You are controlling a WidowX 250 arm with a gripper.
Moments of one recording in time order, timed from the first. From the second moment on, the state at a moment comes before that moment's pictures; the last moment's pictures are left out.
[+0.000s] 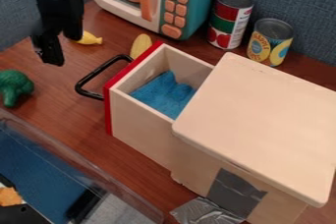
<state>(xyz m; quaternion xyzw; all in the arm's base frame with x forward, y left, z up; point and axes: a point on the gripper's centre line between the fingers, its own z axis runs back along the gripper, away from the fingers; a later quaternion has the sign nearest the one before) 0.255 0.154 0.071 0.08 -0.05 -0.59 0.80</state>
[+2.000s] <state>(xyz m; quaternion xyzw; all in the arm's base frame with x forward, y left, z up) 0.268 0.002 0.041 0.03 -0.06 -0.68 0.73</state>
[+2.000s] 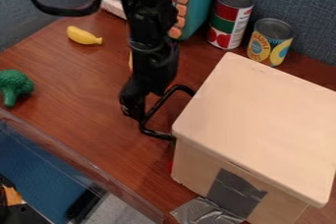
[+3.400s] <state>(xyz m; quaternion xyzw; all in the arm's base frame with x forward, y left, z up) 0.137 0.113 0.155 0.00 -0.08 -0.23 0.97</state>
